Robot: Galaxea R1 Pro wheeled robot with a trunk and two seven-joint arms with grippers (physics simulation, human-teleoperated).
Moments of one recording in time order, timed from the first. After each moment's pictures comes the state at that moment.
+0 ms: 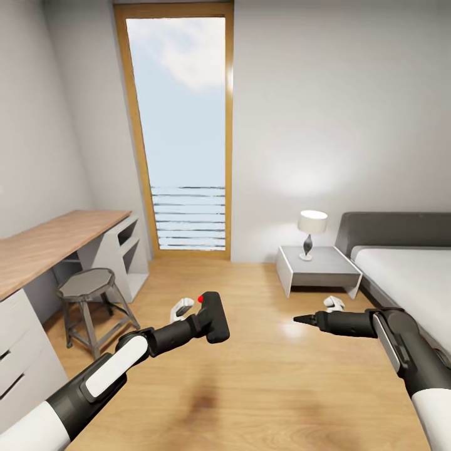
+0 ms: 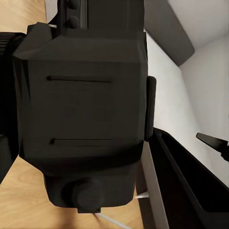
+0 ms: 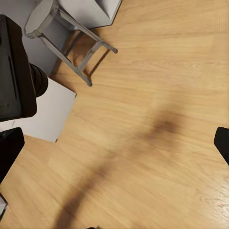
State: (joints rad) left arm -0.59 0.28 -0.70 -1.20 1.49 0.41 0.05; right arm -0.61 -0.30 -0.12 -1.05 -0.04 0.99 1.00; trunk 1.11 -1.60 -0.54
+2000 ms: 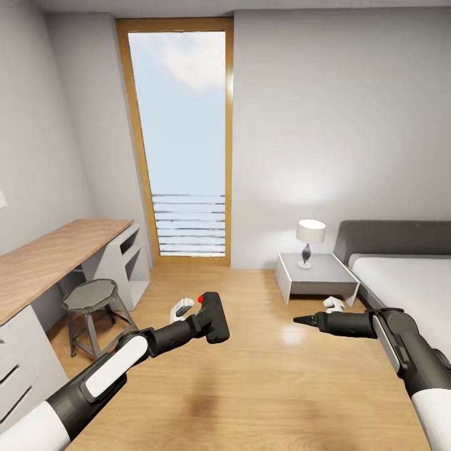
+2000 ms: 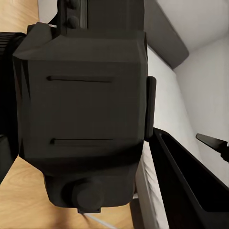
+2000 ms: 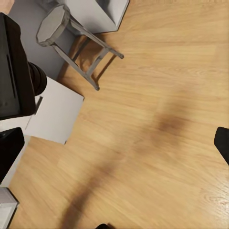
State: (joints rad) left arm -0.59 0.28 -0.70 -1.19 1.49 0.41 0.05; right arm -0.61 -0.30 -0.11 -1.04 -0.04 0.99 1.00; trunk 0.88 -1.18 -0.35
